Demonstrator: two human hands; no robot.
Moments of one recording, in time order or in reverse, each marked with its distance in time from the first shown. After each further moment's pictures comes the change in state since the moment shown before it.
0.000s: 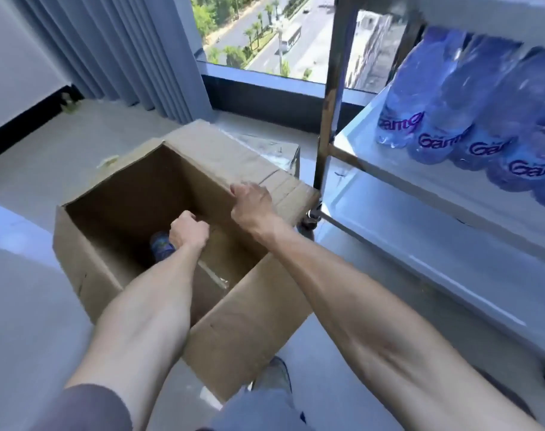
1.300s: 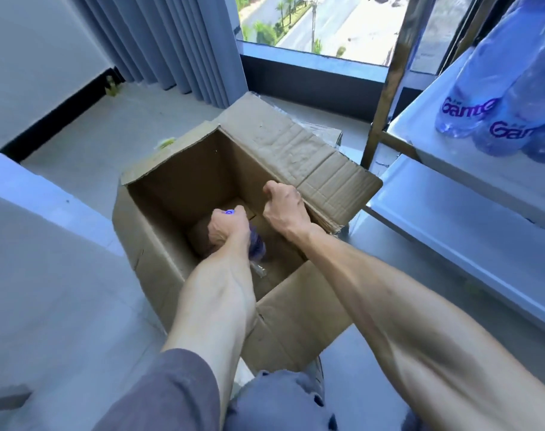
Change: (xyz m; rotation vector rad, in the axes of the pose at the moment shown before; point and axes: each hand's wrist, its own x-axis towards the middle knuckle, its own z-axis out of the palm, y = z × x) left_hand -0.005 -0.017 0.012 -0.320 0.144 -0.352; right_hand -0.015 -0.021 0.034 0.122 -0.086 0.177
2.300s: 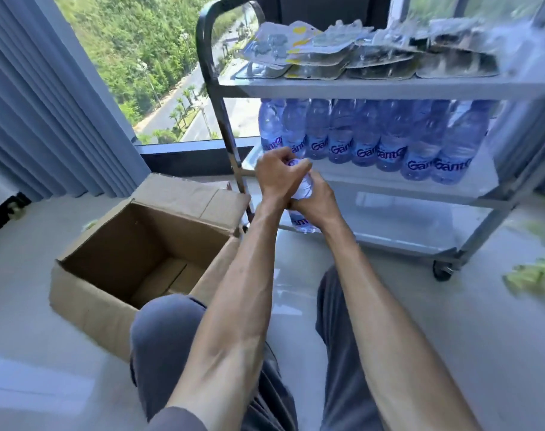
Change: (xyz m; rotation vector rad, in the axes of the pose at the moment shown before) left_hand -0.389 0.133 -0.110 -0.433 -0.515 1.233; right_hand -0.252 0.070 -0.252 0.462 0.539 0.214
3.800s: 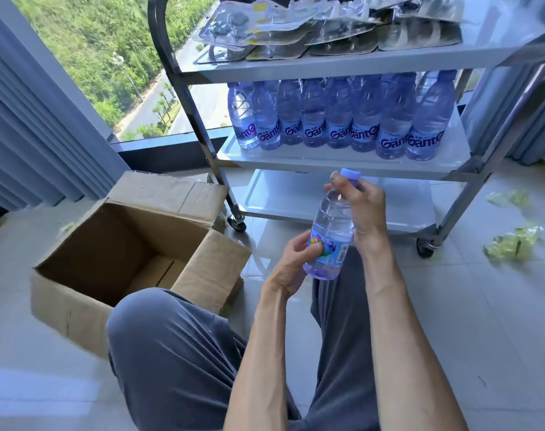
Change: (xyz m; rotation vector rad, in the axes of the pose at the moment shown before) left_hand -0.188 -0.040 0.031 -0.968 -0.831 -0.583; right_hand -0.067 0.046 -0.095 0.587 0.284 0.149
